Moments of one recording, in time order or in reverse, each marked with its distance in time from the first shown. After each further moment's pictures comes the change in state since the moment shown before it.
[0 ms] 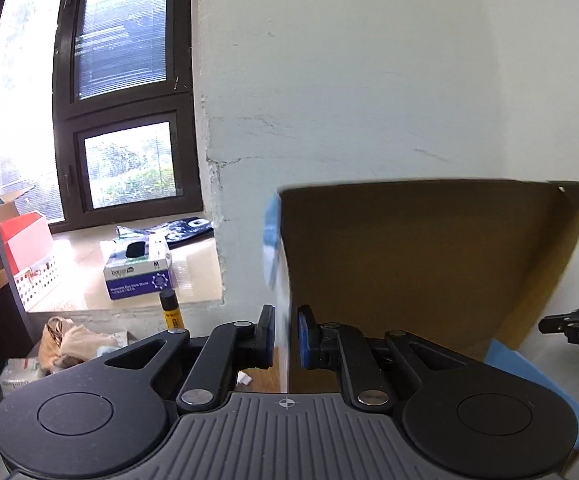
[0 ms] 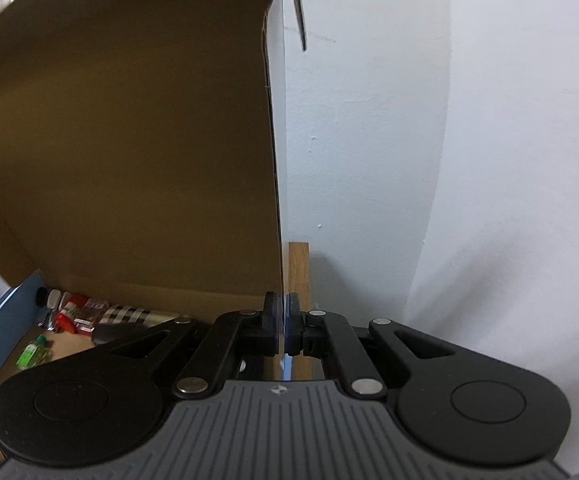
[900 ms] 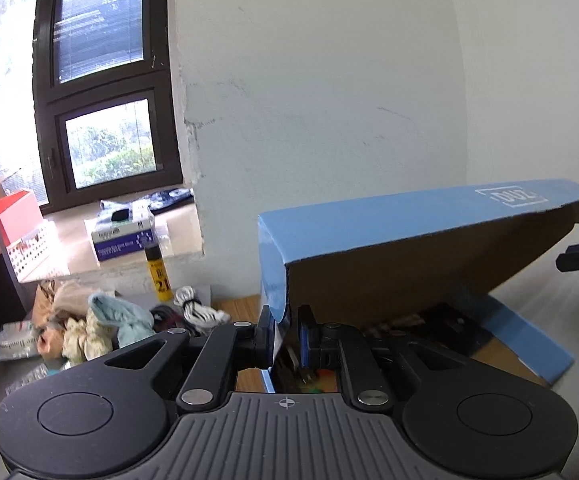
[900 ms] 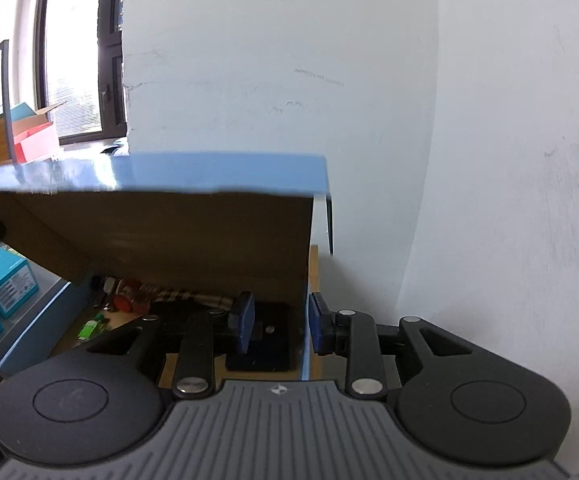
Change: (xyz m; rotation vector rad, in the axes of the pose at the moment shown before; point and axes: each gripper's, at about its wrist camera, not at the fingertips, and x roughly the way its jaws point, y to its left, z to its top) left arm -0.042 -0.013 -0.041 0.038 0.085 -0.055; right arm -0.118 0.033 -0.011 -0.020 -0.029 0.022
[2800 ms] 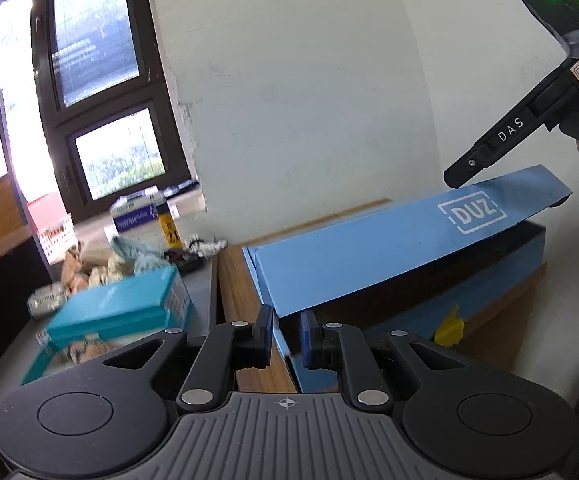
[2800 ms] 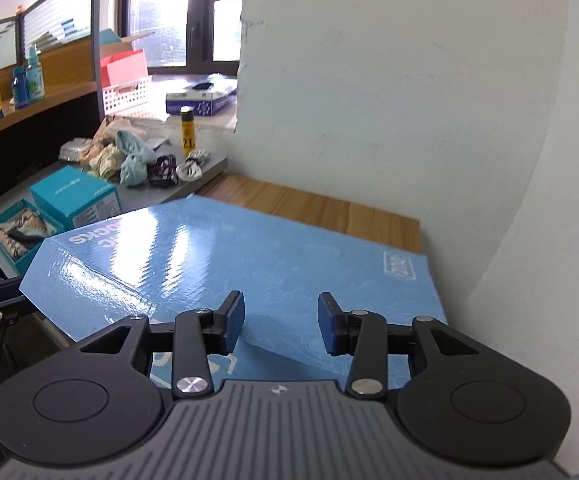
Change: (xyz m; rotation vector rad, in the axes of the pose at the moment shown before) left arm -0.072 -0.050 -0.112 0.125 -0.003 0.065; right arm -0.001 0.089 0.009 -0.188 0.161 0.181
